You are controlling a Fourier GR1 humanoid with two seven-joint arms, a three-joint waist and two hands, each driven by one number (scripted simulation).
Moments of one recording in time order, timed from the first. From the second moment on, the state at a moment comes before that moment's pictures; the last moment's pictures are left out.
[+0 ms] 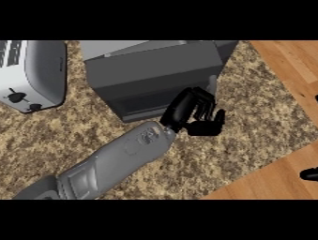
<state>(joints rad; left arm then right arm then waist) -0.98 0.03 -0.95 -0.82 0.59 0.48 -0.27 -0.07 -0.56 -0.08 -1.26 -0.42 0.41 -0.72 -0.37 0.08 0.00</state>
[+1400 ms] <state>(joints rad) -1.05 0.06 -0.93 -0.71 0.73 0.58 -0.28 -0.21 -0.67 0.16 -1.58 -0.44 0.59 -0.54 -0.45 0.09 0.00</state>
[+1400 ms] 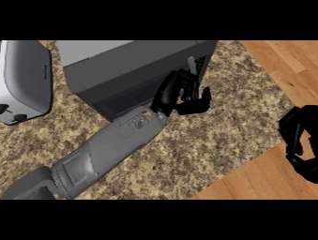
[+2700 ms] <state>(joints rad) -0.99 0.00 -0.78 -0.76 0.97 0.63 -0.28 -0.13 -0.69 0.35 -1.79 -0.47 0.63 -0.43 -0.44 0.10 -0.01</state>
